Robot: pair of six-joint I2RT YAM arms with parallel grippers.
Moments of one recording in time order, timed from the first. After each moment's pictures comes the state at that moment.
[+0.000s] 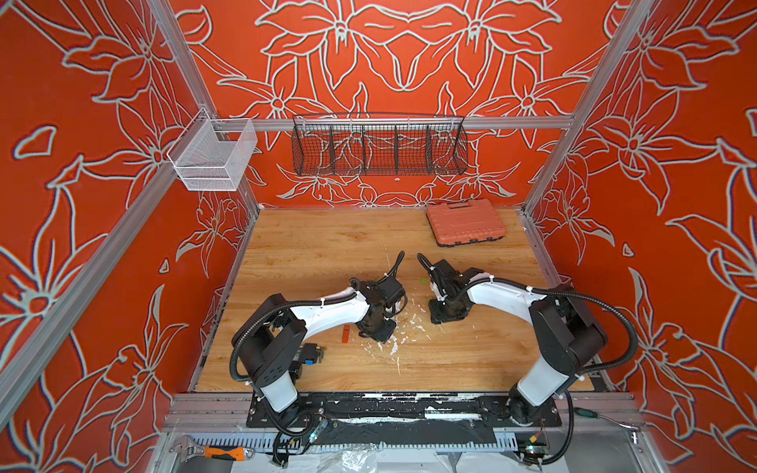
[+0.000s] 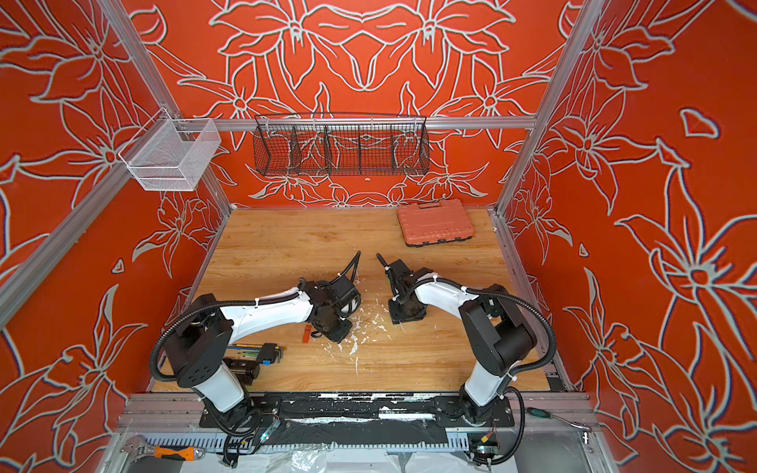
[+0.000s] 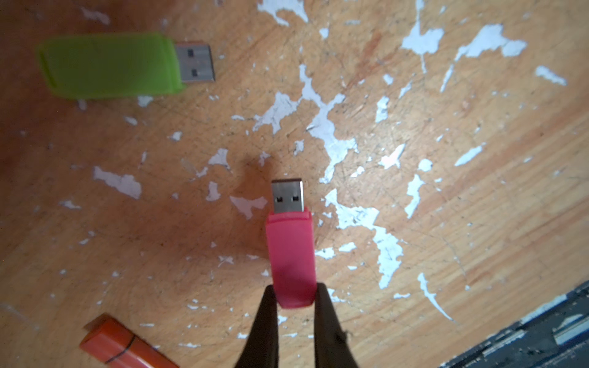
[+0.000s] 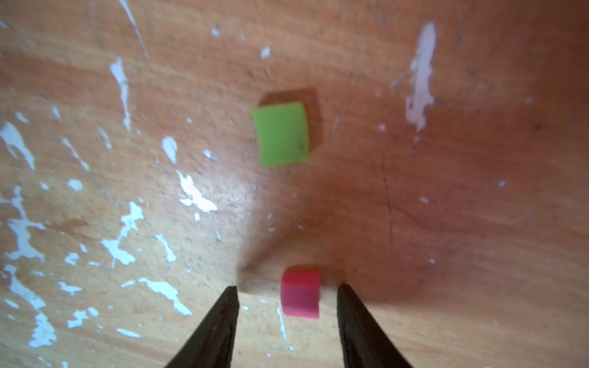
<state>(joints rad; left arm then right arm) -0.79 1.67 1.06 -0.78 0.09 -0.24 0.56 1.69 1.00 -0.73 -0.07 0.38</state>
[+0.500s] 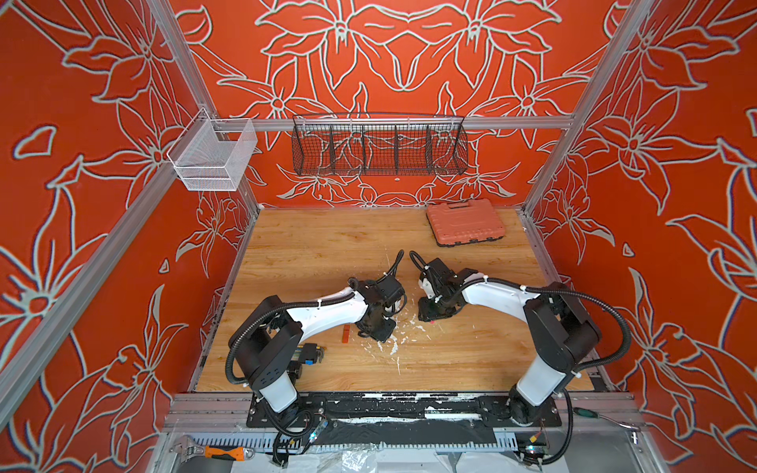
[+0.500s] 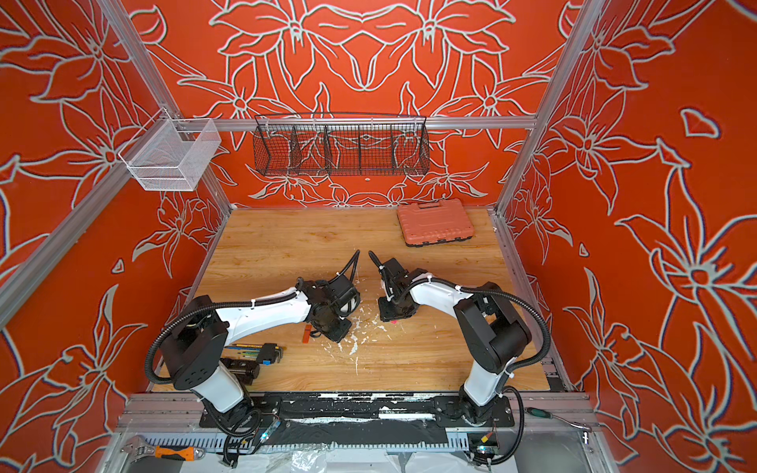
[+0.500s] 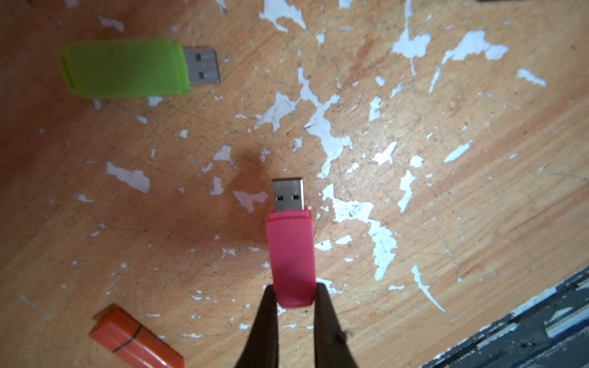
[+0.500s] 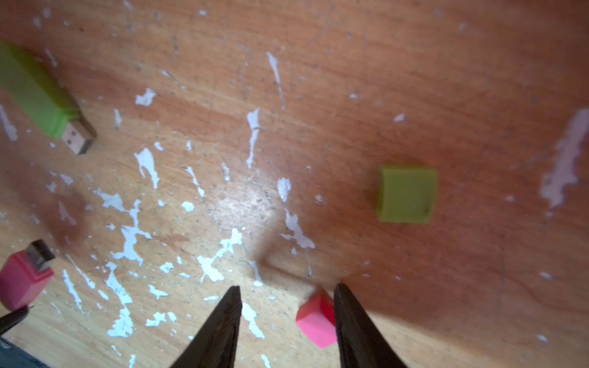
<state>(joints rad) -0.79 1.66 1.06 -0.79 0.09 -0.24 0.60 1.71 1.00 -0.62 -0.18 0.37</state>
